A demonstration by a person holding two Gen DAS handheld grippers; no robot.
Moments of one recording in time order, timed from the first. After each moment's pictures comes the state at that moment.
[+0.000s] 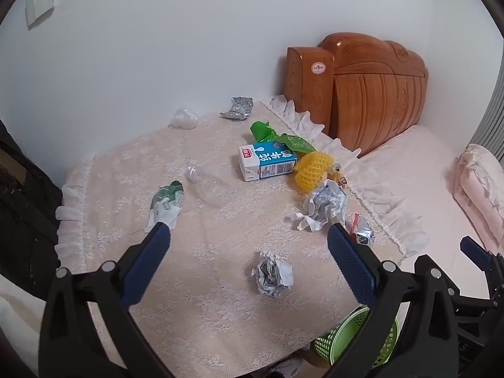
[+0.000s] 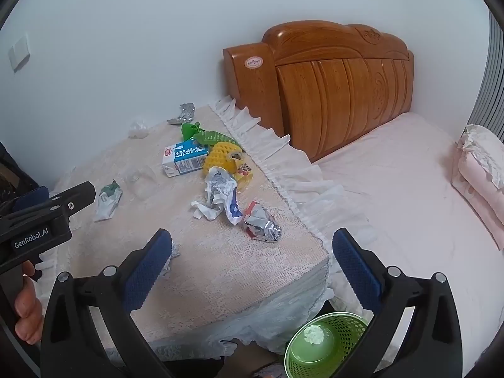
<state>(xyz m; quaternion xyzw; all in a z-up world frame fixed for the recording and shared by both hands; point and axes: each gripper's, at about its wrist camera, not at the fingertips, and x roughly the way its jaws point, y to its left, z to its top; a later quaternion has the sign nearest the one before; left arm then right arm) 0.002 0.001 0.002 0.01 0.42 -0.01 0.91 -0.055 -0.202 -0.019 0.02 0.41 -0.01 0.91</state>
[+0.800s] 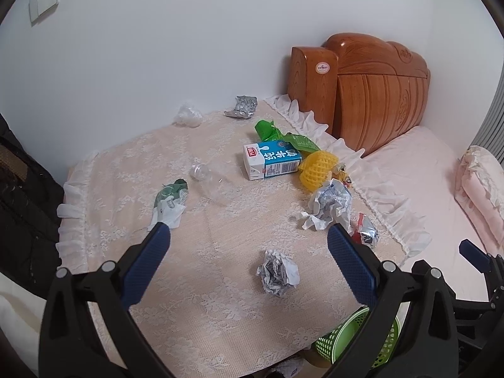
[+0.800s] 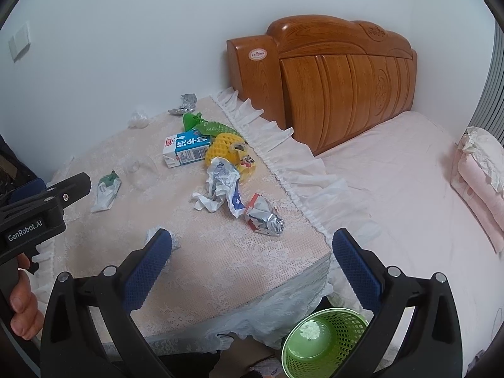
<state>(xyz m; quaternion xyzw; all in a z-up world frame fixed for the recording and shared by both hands) 0.003 0.008 0.001 0.00 0.42 -0.01 0.91 -0.054 -0.196 -0.025 0.01 0.43 -0.01 0.90</state>
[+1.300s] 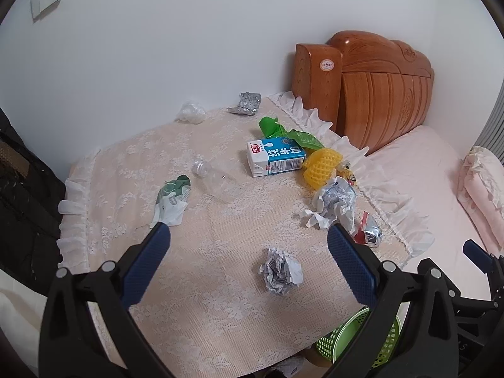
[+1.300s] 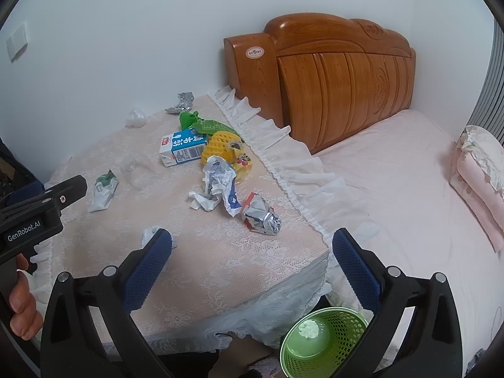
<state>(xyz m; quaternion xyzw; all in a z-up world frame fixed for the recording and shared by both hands) 0.003 0.010 -0.005 0.00 0.43 0.00 0.90 -0.053 -0.199 -0.026 0.01 0.43 -0.01 0.90</state>
